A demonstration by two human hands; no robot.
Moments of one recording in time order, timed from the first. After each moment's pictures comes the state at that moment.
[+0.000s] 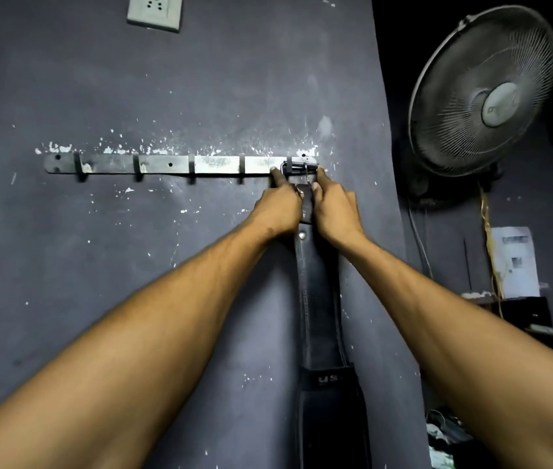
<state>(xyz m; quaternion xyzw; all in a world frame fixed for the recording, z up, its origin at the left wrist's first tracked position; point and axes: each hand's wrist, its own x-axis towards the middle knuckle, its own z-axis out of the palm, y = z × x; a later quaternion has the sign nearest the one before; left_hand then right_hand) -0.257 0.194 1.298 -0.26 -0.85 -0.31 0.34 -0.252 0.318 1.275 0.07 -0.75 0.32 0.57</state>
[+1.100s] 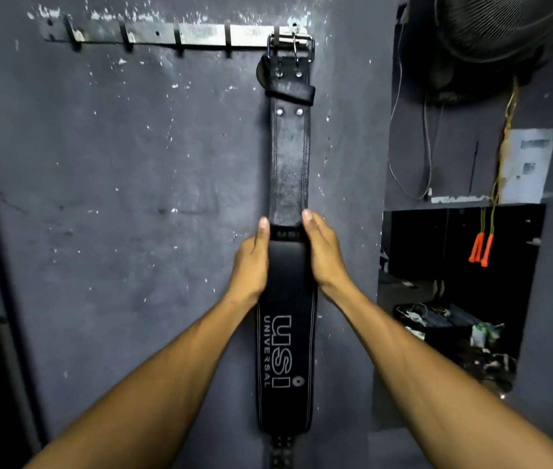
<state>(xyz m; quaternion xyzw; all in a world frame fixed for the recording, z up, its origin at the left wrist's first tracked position) -0.186 0.172 1.004 -0.25 -0.70 -0.64 0.20 -0.182 0.308 1.012 0.19 -0.67 0.63 0.35</state>
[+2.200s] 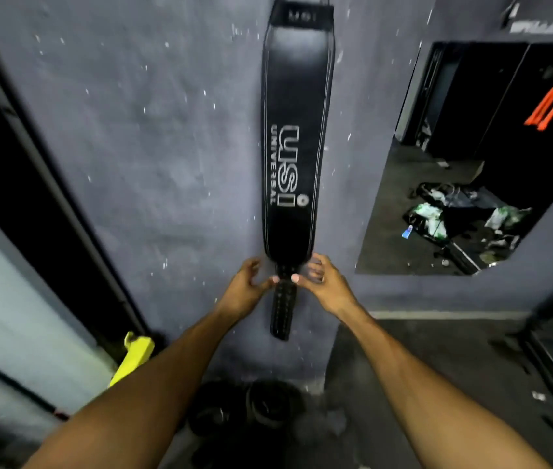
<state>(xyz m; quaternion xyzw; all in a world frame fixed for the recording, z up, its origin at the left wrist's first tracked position) -0.058 0.146 0.685 -0.04 -0.80 -0.60 -0.06 -0.062 0.351 0.673 -0.02 -0.81 0.58 -0.02</state>
